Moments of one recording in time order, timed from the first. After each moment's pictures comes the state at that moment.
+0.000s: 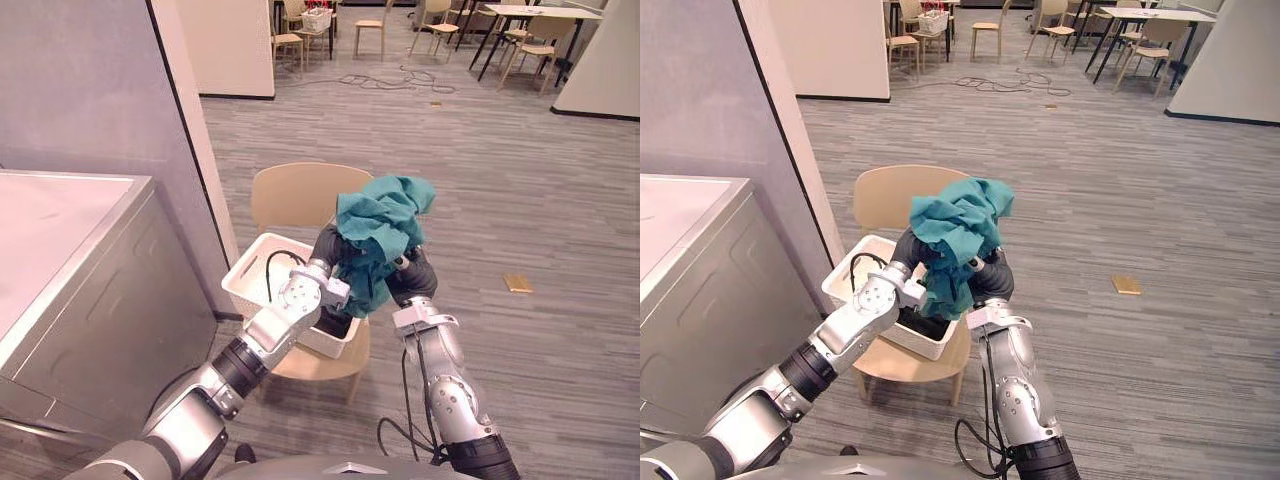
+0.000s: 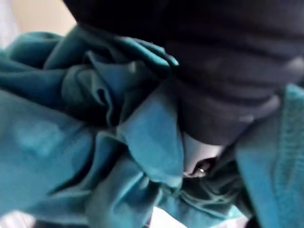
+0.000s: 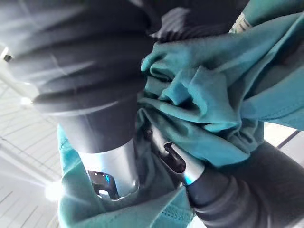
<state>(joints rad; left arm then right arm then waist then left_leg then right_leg) -0.50 0.02 -0.64 0.29 -0.56 -0.01 0.27 0.04 -0.17 0.19 -0.27 0.92 -0.05 -0.11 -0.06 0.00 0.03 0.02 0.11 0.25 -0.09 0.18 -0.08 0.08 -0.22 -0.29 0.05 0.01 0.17</state>
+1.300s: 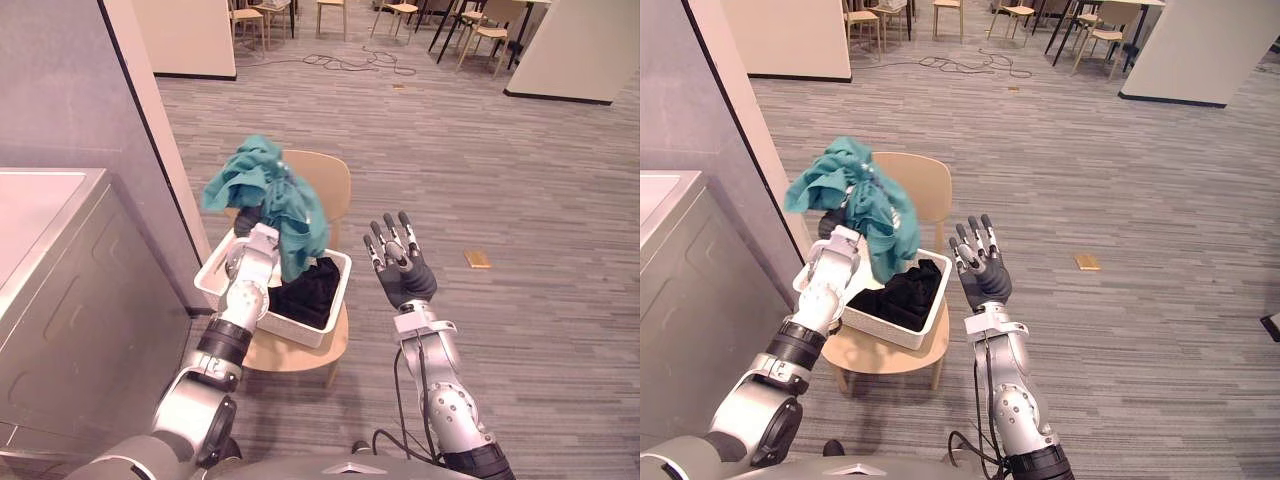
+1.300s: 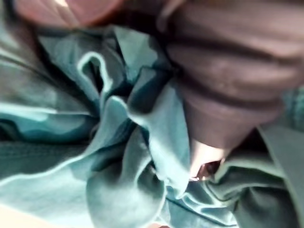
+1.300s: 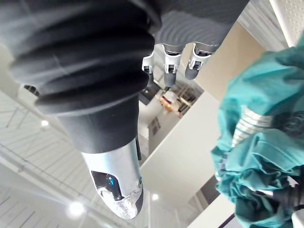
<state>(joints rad) -0.52 -0.02 -0.12 0.43 -1.14 -0.19 0.42 0.09 -0.16 0.20 -0.31 1.03 -0.12 -0.10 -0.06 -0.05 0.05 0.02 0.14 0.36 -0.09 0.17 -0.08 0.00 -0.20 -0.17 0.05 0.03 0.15</state>
